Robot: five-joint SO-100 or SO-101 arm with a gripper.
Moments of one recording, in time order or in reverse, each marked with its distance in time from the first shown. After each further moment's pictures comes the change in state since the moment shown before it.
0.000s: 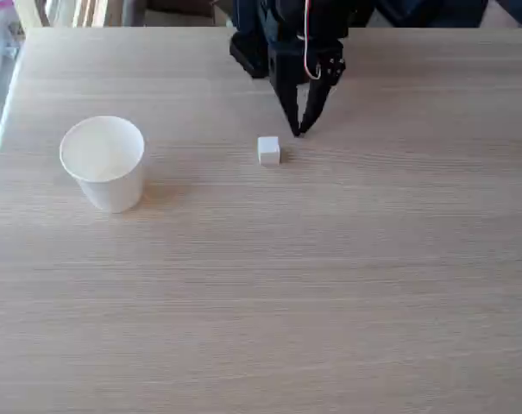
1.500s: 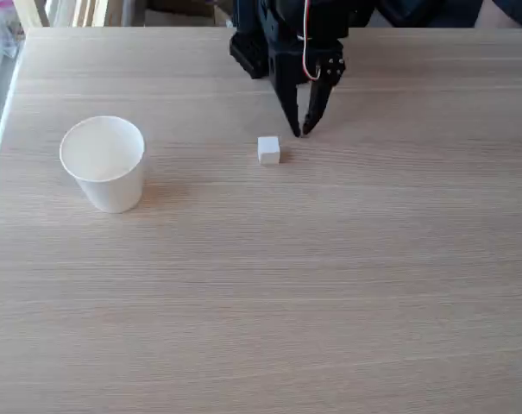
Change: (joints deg) arm 0.0 0.0 0.0 -0.2 2.3
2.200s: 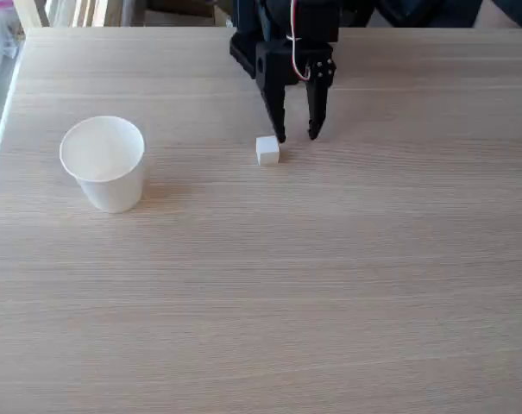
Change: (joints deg) arm 9.3 -8.1 -4.3 -8.3 -14.6
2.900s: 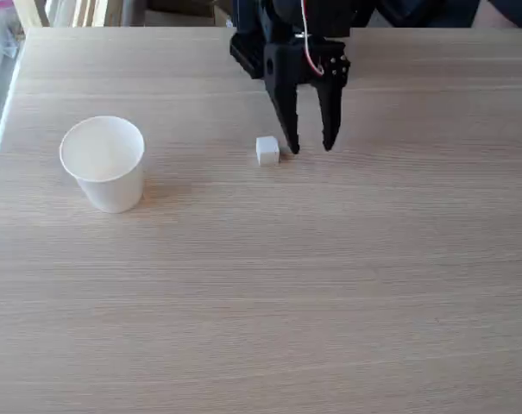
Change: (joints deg) arm -0.8 -13.3 -5.8 -18.9 -0.4
